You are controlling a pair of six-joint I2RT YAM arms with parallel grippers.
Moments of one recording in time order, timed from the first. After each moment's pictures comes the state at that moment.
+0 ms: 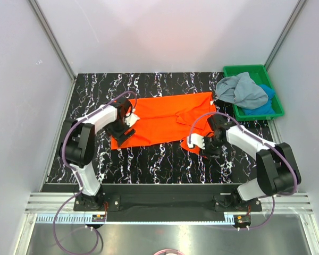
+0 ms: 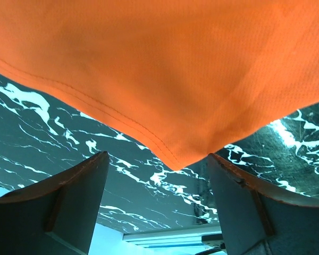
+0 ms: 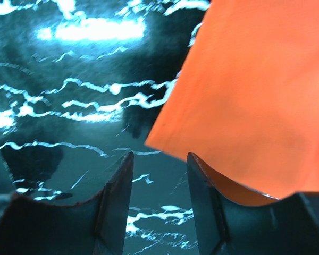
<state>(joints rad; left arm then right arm) -0.29 1.81 1.22 -0.92 -0.11 0.45 0.34 1.45 0.83 -0.78 -0.33 -1.21</state>
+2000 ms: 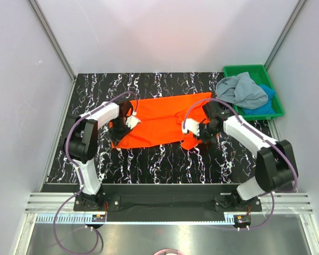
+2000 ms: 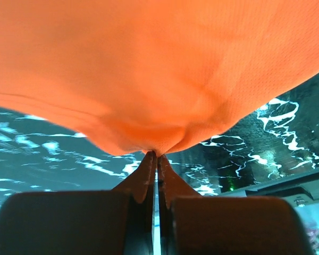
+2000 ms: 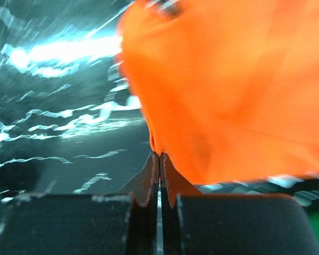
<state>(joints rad) -0.29 1.89 1.29 -1.08 -0.01 0.45 0.40 1.53 1.04 -0.82 -0.29 -1.08</state>
